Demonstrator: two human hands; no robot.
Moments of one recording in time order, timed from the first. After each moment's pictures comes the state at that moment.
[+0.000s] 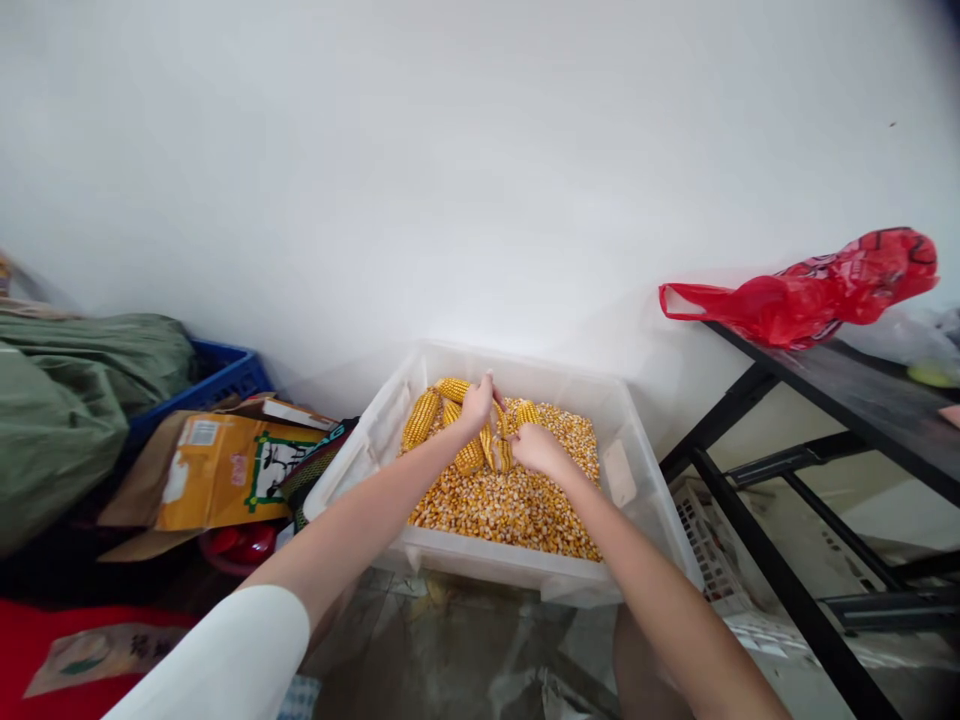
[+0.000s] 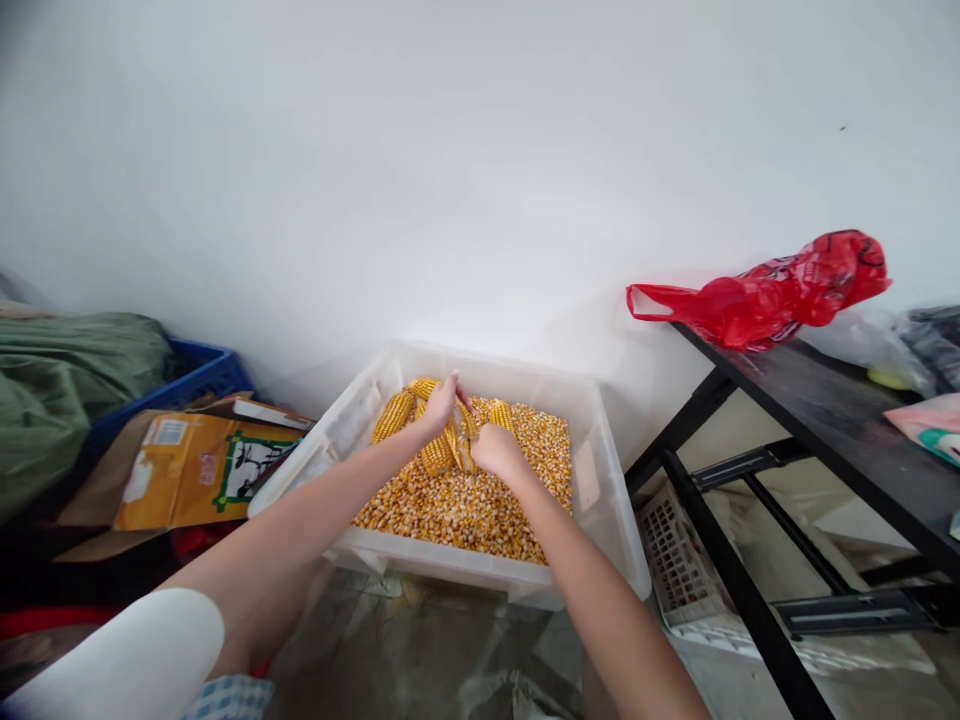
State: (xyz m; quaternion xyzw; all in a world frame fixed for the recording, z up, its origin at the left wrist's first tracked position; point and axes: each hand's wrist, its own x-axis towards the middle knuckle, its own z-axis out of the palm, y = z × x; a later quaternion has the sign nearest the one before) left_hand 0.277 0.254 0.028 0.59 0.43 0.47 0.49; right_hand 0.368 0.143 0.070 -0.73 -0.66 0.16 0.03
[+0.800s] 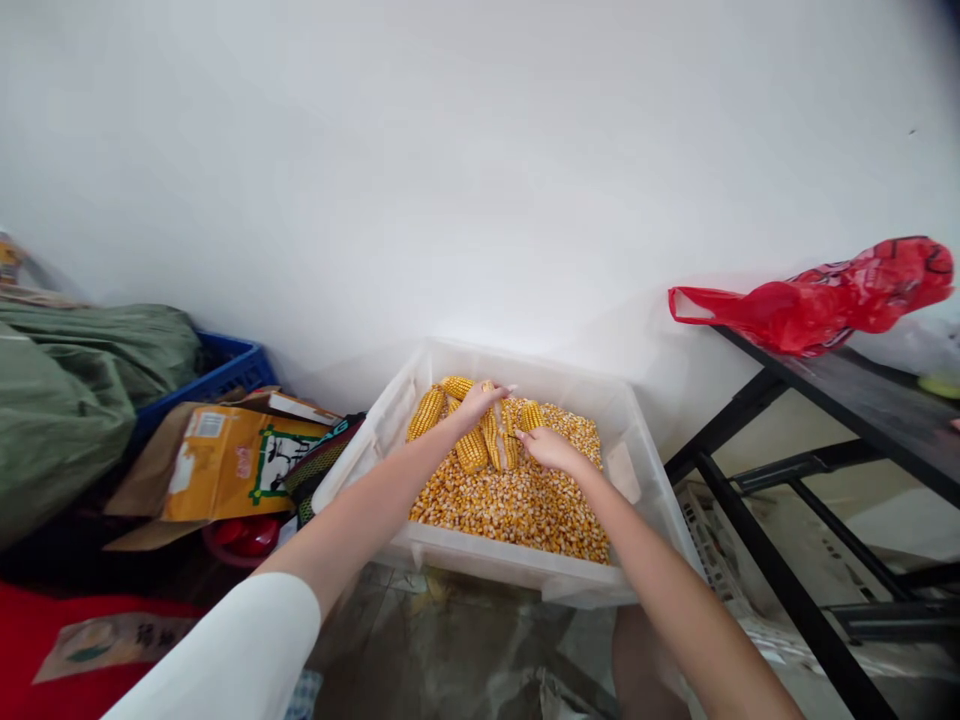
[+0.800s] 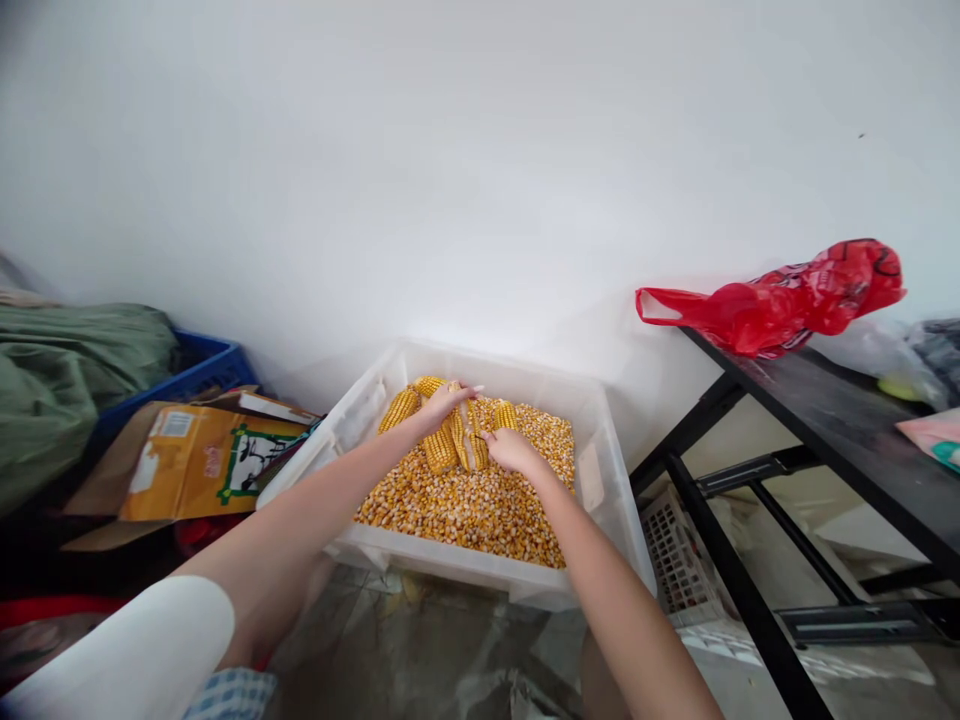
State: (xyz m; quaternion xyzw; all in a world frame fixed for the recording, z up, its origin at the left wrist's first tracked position) left_hand 0.259 0.257 0.026 0.61 0.35 0.44 0.56; right_hand 0.395 0.154 0.046 -0.70 -0.67 0.23 0.04
